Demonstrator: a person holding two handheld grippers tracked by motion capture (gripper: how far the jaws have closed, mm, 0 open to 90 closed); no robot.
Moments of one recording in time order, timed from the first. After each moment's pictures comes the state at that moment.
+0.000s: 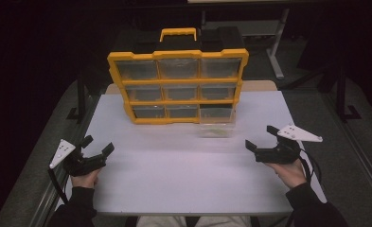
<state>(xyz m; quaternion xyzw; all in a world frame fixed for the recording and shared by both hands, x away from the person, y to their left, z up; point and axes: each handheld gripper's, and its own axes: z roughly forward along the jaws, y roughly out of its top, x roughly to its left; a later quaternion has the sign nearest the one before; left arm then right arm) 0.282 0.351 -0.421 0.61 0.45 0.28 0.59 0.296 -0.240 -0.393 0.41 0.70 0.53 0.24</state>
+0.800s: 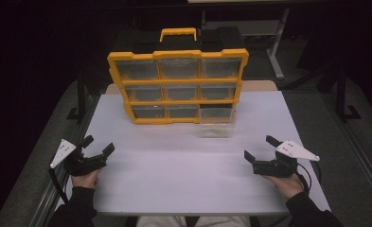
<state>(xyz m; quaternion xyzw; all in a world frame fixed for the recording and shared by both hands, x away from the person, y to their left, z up) 0.283 0.351 -0.422 0.61 0.45 0.28 0.59 0.274 -0.236 -0.427 0.40 0.69 0.54 0.27</state>
